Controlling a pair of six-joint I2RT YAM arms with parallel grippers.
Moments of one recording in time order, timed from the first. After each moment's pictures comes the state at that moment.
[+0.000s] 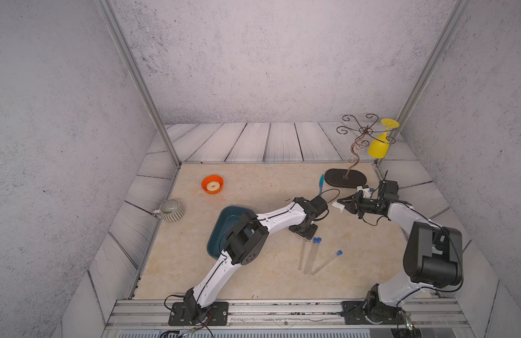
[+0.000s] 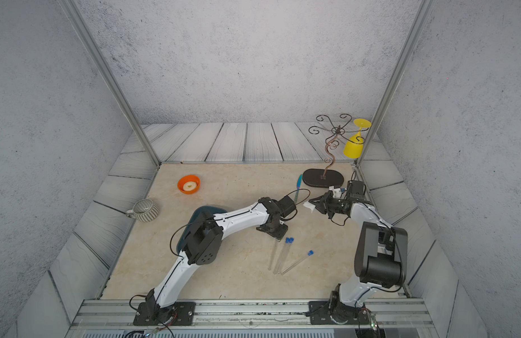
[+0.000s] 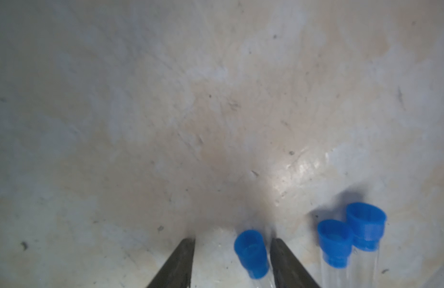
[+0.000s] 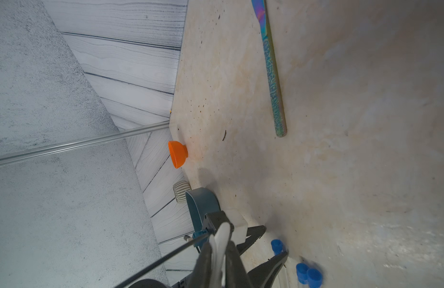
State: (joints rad) left arm -0.98 2.36 1.96 -0.98 -0.01 -0.32; right arm -0.20 1.61 0.98 -0.34 -0.99 0.75
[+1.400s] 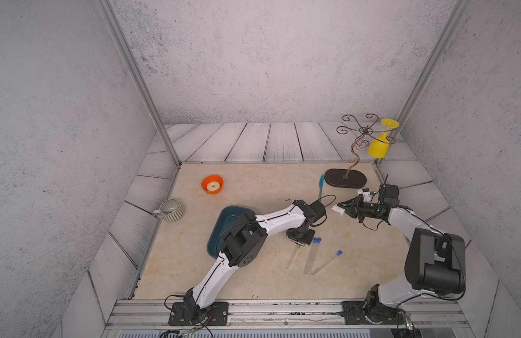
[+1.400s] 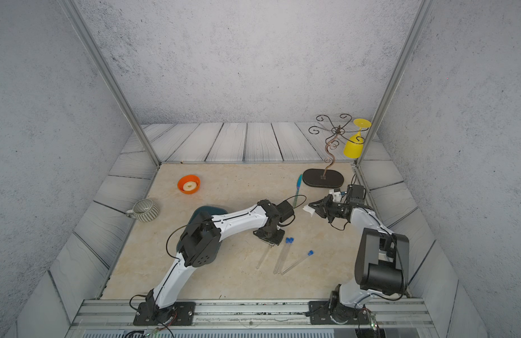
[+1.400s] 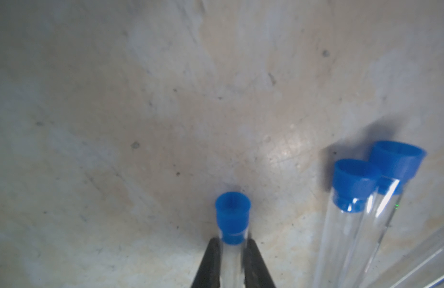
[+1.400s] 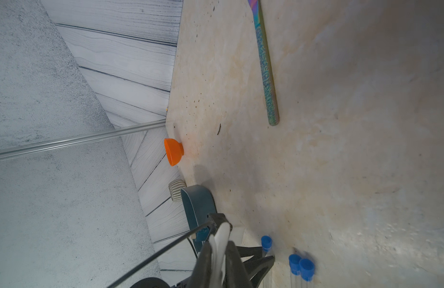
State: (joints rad) left arm -1.00 2.32 1.88 -1.05 0.06 -0.46; right arm -0.20 1.54 0.90 -0.32 -0.97 0.74
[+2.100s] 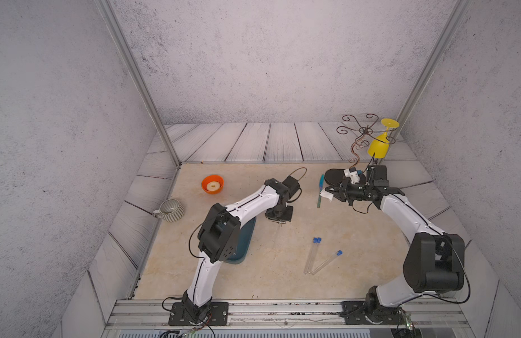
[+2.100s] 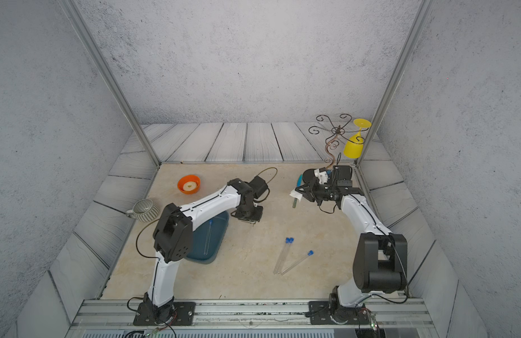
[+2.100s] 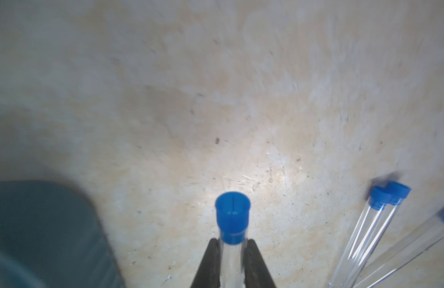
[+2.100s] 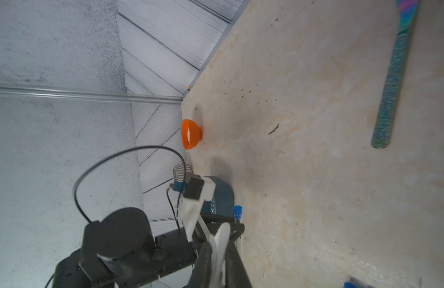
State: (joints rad) left arm -0.72 2.07 1.81 -1.10 0.05 -0.49; right arm 0.03 1.54 1.19 -0.42 -0.91 0.72
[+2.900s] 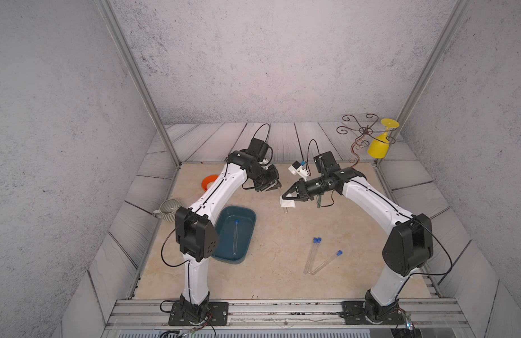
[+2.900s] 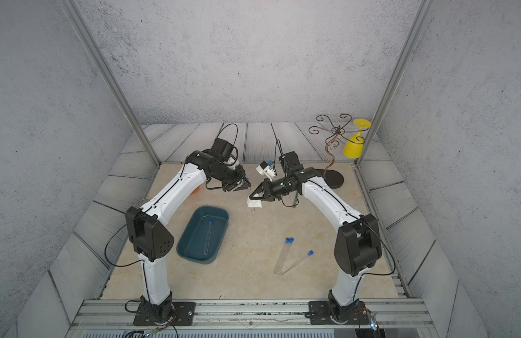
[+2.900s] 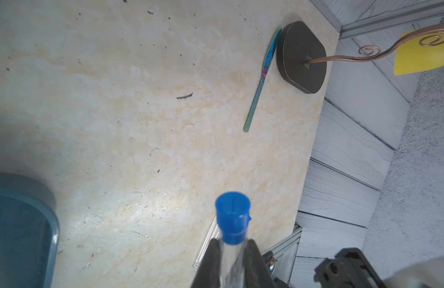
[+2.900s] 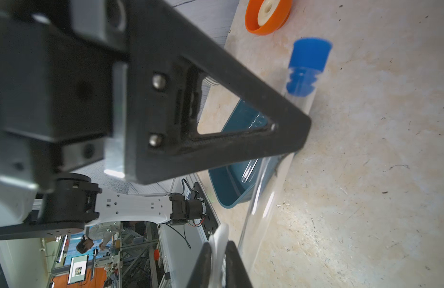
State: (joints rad) left arm -0.51 1.98 2.04 -1.06 0.46 -0.81; right arm 0.45 1.77 1.59 -0.79 -0.98 0.30
